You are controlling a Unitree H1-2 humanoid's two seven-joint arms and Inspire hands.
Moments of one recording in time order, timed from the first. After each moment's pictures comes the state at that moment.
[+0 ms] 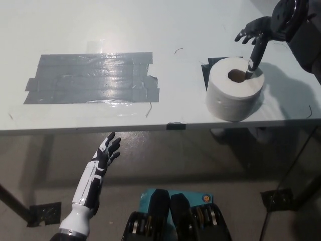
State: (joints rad) left_arm -0.05 0.09 -0.07 -0.07 0.05 -0.09 -0.08; right_arm -1.44 -0.29 0.61 1.31 -0.49 0.20 0.72
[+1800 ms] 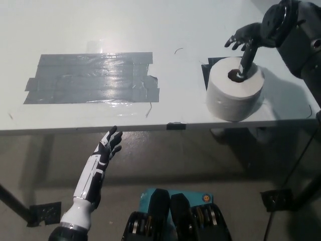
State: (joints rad) left_arm -0.08 0.09 -0.08 -0.07 0.05 -0.09 -0.08; right_arm -1.43 -0.25 0.57 1.35 -0.50 0.17 0.70
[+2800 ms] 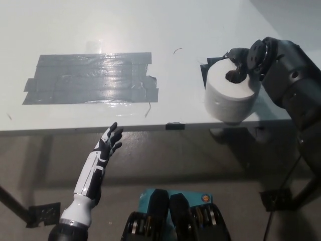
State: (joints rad) left_arm -0.10 0.09 -0.07 -0.07 0.05 -0.09 -0.08; right_arm -1.35 -0.17 0.56 1.42 -0.50 0.17 0.43
